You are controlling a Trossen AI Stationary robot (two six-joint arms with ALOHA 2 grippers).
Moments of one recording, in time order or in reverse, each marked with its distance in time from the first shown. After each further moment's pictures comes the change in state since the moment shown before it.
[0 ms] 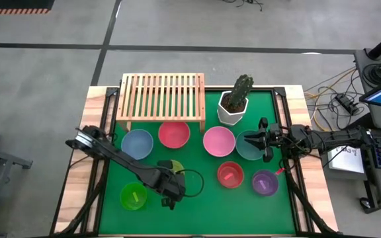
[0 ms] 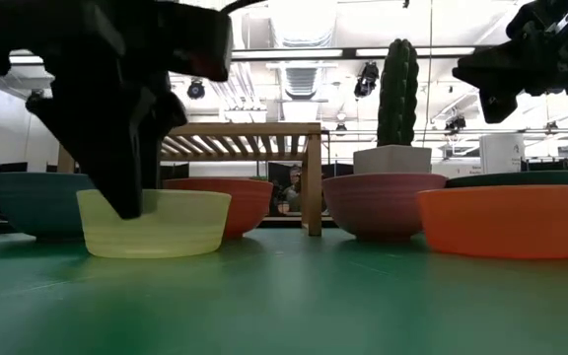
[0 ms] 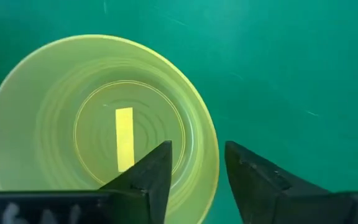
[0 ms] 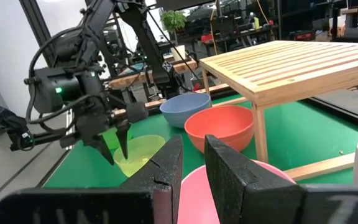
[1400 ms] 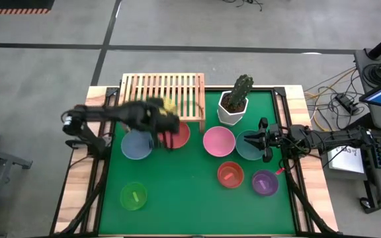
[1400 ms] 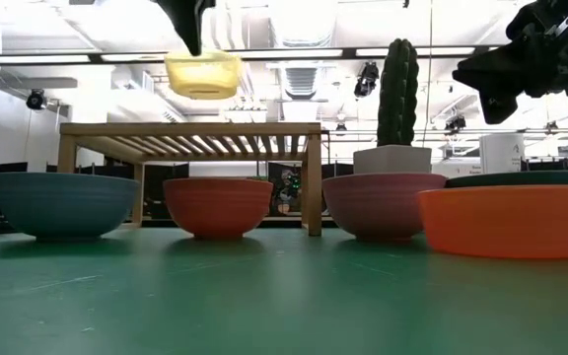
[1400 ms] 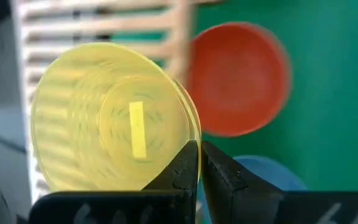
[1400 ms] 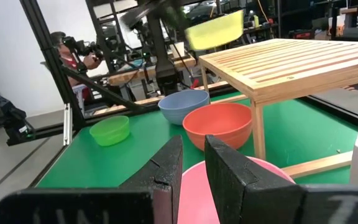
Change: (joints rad) left arm 0.454 -0.253 0.523 -0.763 -0.245 0.536; right arm 0.000 0.000 0.000 -0.014 0.000 -0.014
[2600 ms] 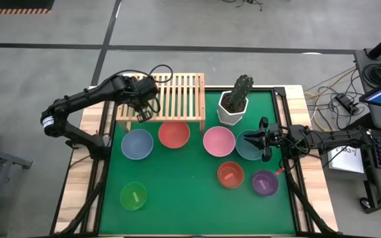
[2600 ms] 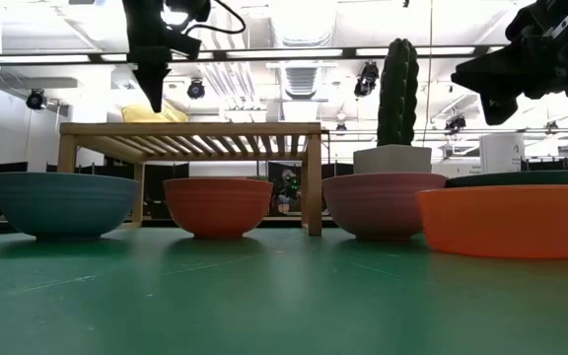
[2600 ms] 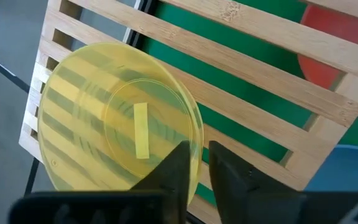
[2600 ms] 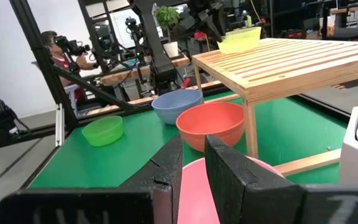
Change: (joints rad) left arm 0.456 -0.250 -0.417 0.228 0.061 0.110; right arm 0.000 0.000 0.000 -0.008 0.027 0.000
